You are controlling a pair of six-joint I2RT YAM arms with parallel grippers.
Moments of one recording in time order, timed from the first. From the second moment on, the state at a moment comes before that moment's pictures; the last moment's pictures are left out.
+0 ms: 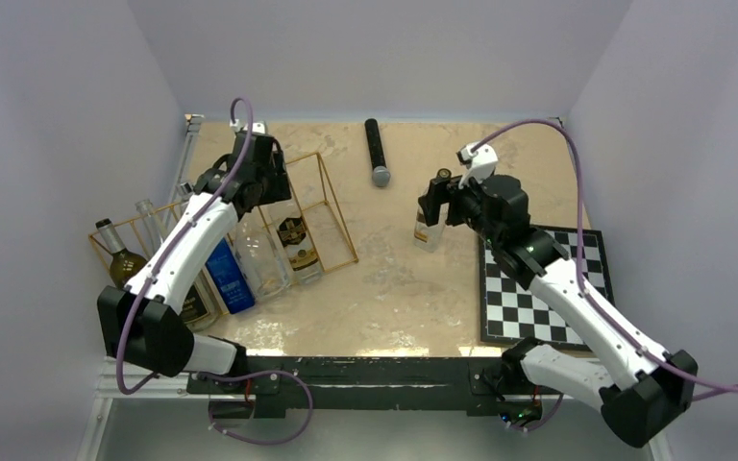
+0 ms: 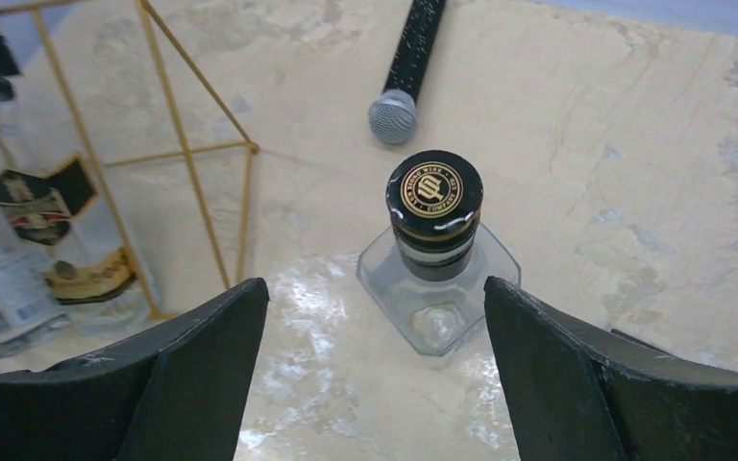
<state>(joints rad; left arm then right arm) -0.29 1.37 1.29 -0.72 -0.31 -0.39 0.53 0.97 0.93 -0.22 0.08 0.21</state>
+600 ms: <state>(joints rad) -0.28 1.46 1.30 -0.65 -0.26 -0.39 0.53 1.20 1.04 -0.17 0.21 0.06</state>
